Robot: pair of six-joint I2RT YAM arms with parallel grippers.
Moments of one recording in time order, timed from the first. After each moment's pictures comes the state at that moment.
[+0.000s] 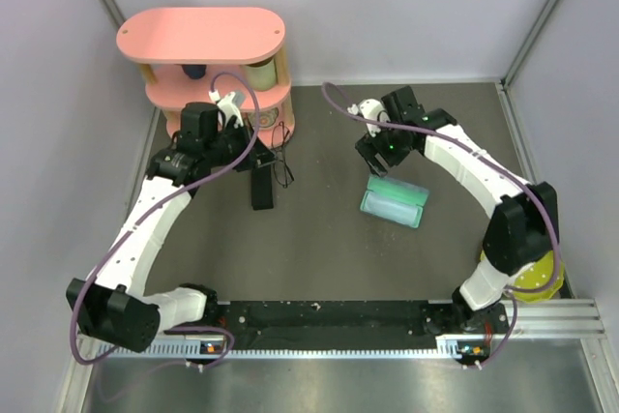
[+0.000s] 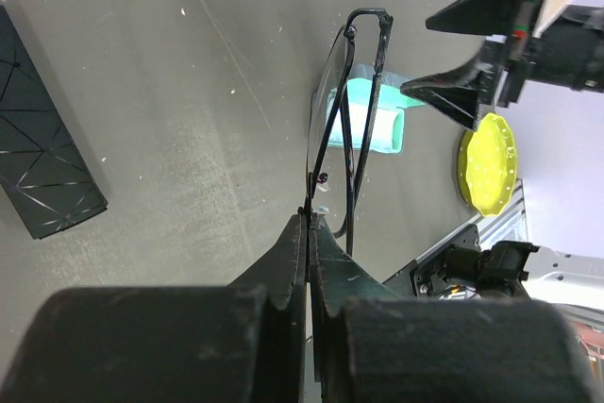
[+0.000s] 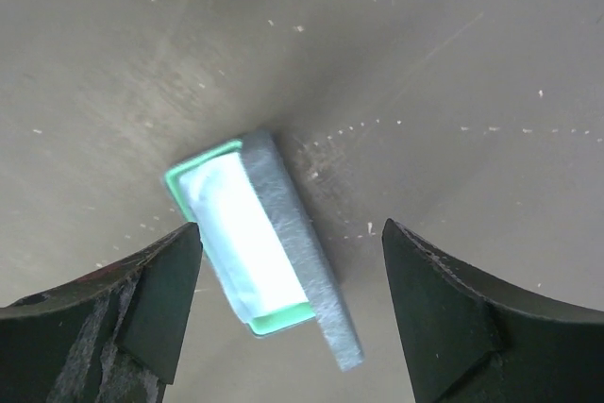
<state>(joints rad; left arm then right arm) -0.27 1.20 1.22 -0.61 0.46 -0.52 0.47 1.62 1.44 -0.79 -0.11 -0.33</state>
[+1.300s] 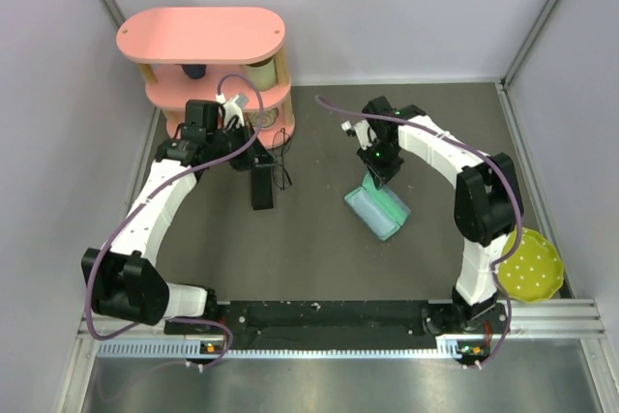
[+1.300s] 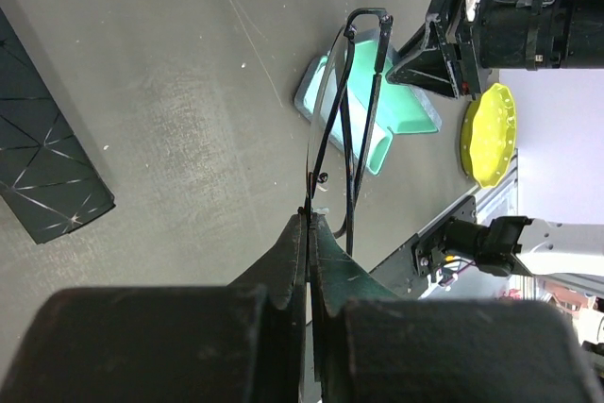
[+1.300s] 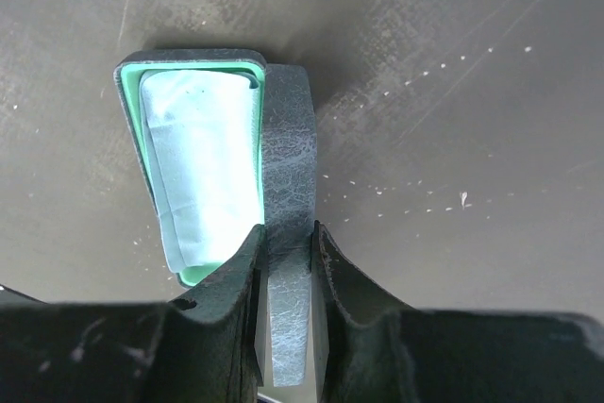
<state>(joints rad) -0.18 1.34 1.21 -0.61 0.61 -0.45 0.48 1.90 1.57 -1.01 -0.10 -0.21</state>
